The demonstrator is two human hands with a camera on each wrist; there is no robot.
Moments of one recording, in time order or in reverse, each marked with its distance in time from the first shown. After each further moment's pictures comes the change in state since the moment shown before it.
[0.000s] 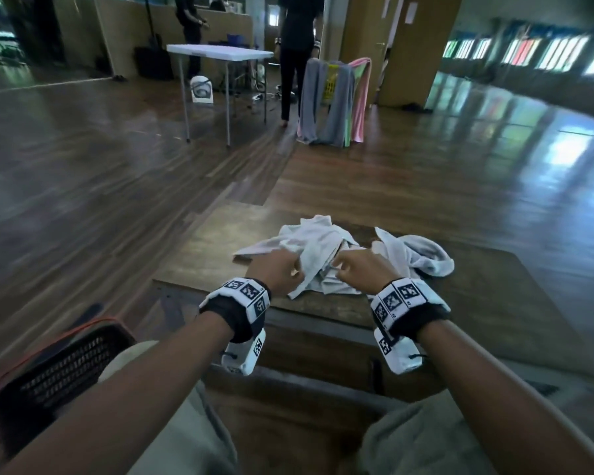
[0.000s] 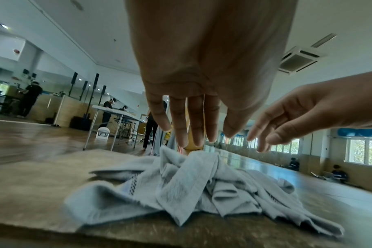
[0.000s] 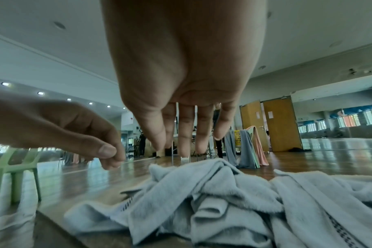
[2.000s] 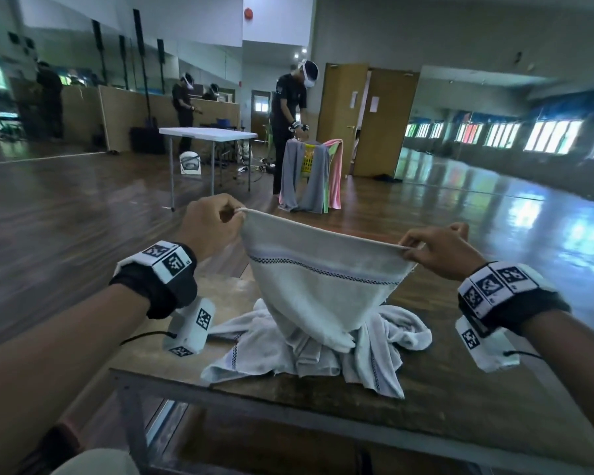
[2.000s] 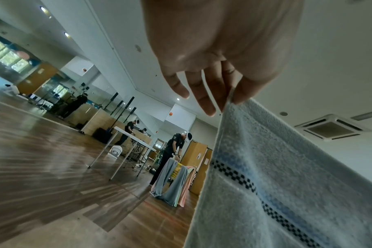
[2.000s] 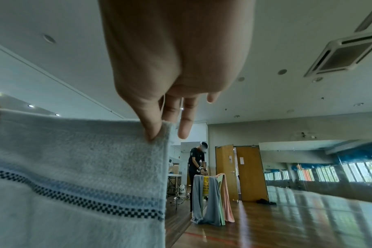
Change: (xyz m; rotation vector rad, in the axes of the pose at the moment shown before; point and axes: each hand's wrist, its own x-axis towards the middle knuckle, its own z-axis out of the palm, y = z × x) left_hand 0.070 -0.020 -0.166 -0.364 0.620 0.063; right_hand -0.011 0.106 -0.186 -0.155 0.398 0.005
